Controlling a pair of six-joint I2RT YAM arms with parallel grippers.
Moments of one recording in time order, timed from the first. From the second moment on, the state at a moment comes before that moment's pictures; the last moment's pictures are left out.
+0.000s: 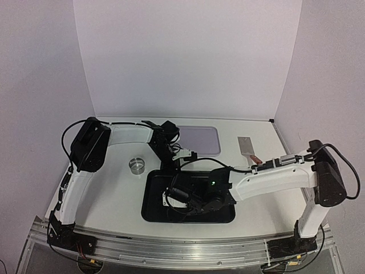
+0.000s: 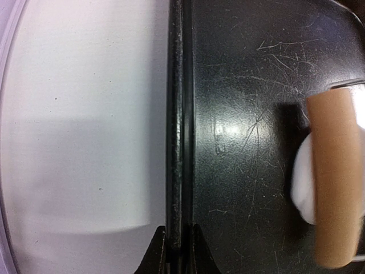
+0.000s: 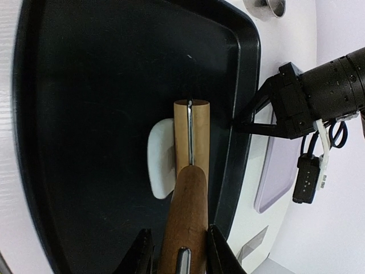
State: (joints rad) left arm -0.73 2.36 1.86 -0.76 0.45 0.79; right arm 1.32 1.85 1.30 -0.62 0.54 -0.51
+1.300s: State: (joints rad) left arm -0.73 2.37 1.86 -0.75 0.45 0.76; right arm 1.50 1.83 1.24 -0.70 0.65 -0.30
